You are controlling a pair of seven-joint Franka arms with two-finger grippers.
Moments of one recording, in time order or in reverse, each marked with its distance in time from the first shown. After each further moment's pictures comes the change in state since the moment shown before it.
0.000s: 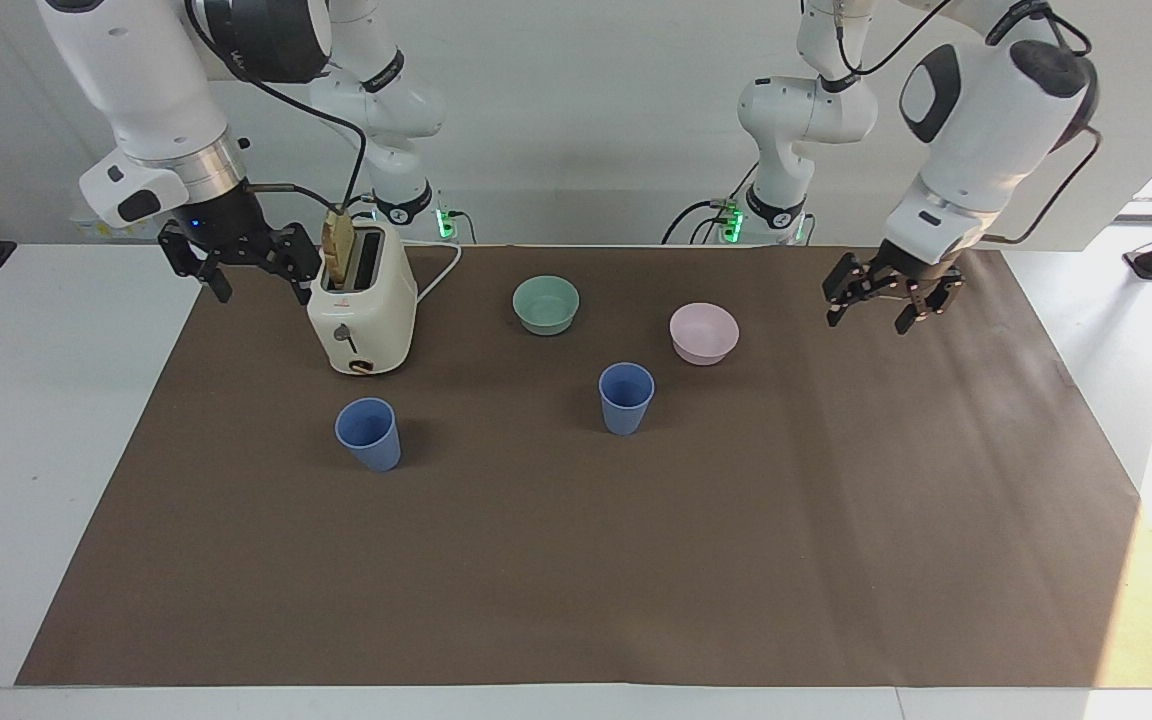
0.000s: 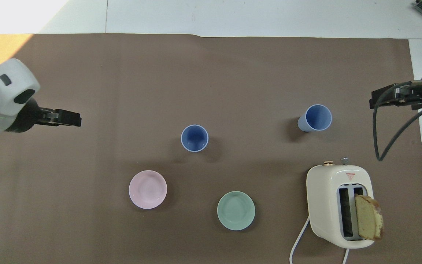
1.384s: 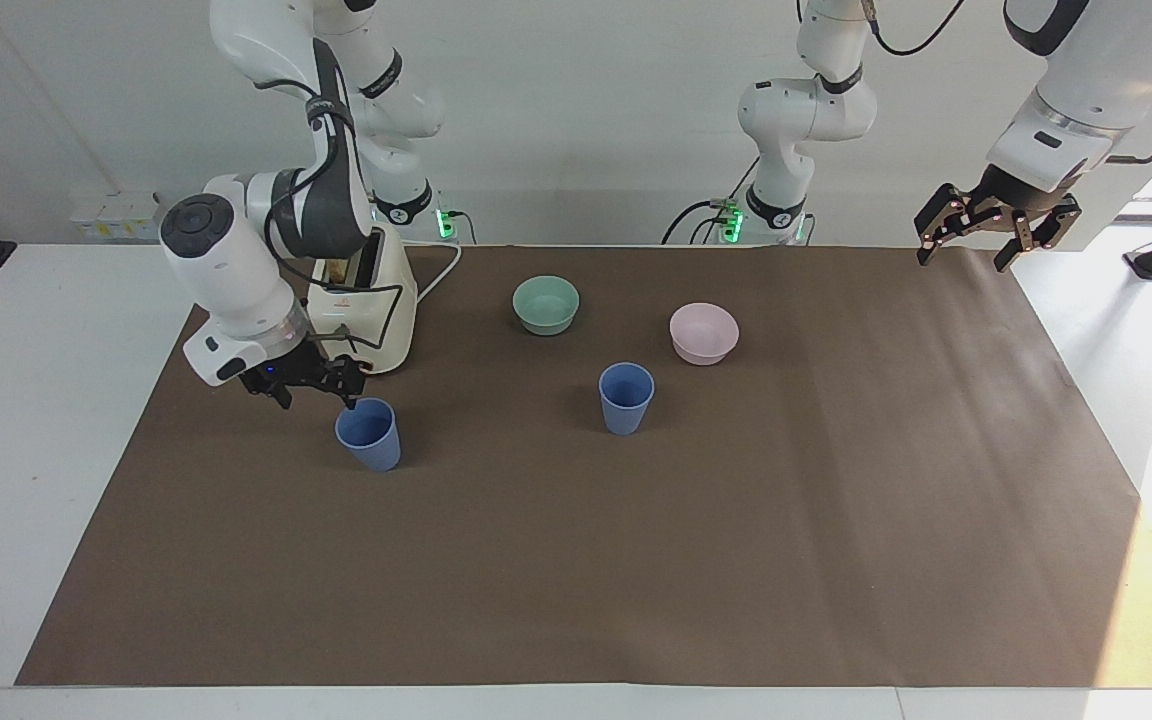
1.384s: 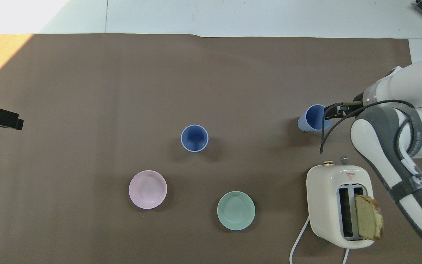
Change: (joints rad) left arm 0.070 0.042 -0.002 0.244 0.080 -0.281 0.074; right arm -0.019 0.137 0.006 -0.383 0.002 0.480 -0.013
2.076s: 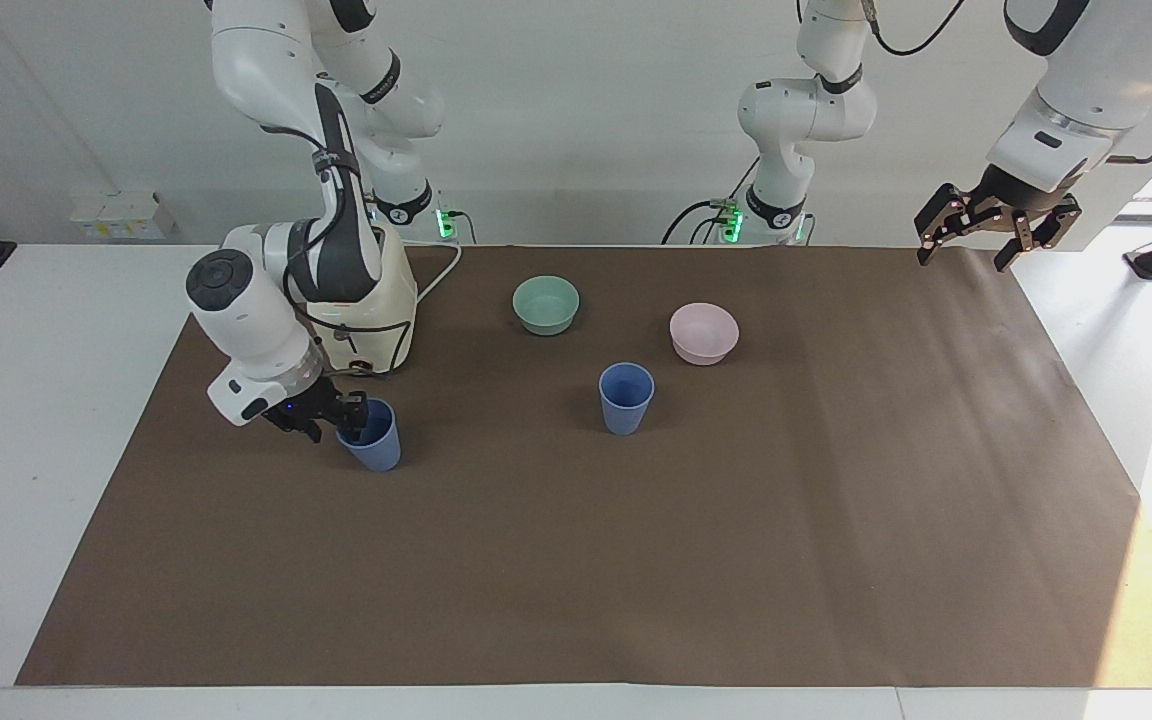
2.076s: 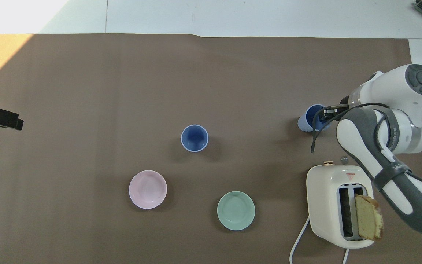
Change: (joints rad) left arm 0.000 0.000 0.000 0.000 0.000 -0.001 0.000; right arm 0.001 0.075 0.002 -0.015 0.000 0.087 -0.061
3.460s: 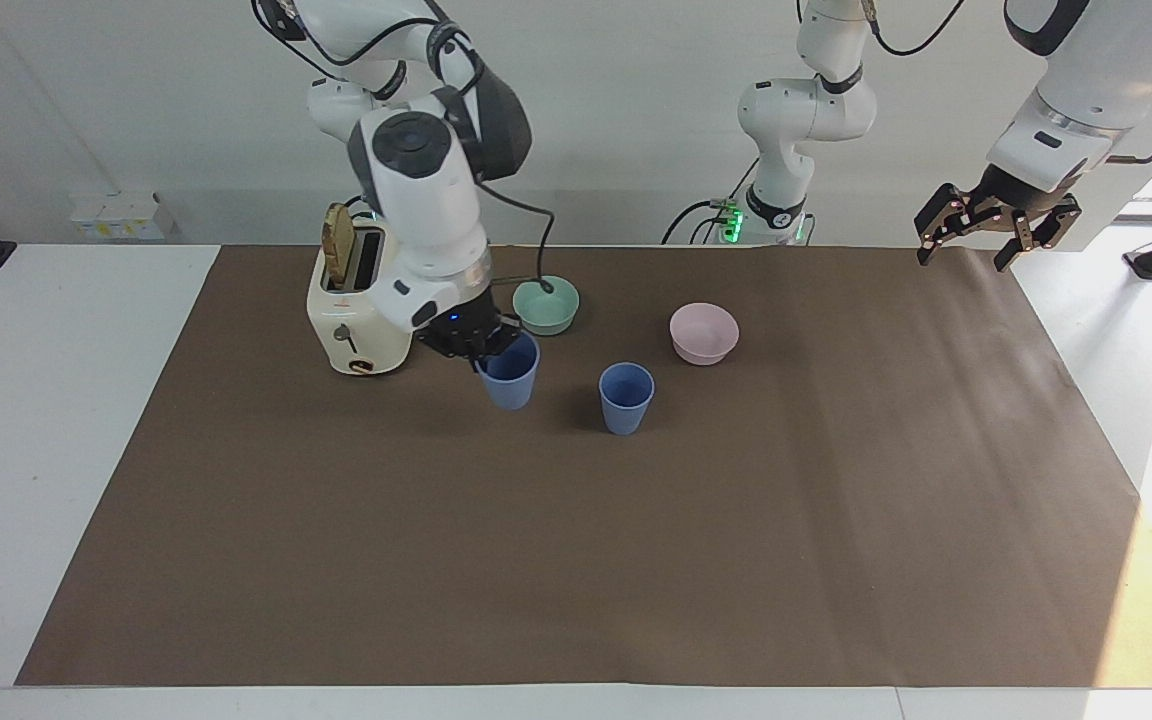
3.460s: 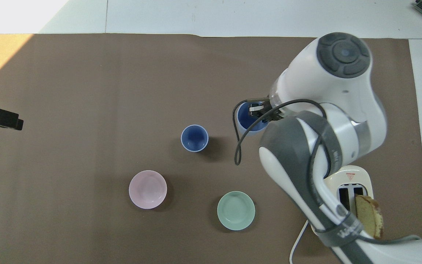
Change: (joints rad) left arm 0.000 0.000 0.000 0.000 0.000 -0.001 0.000; right arm 0.372 -0.028 0.094 0.362 -0.020 -0.395 0.511
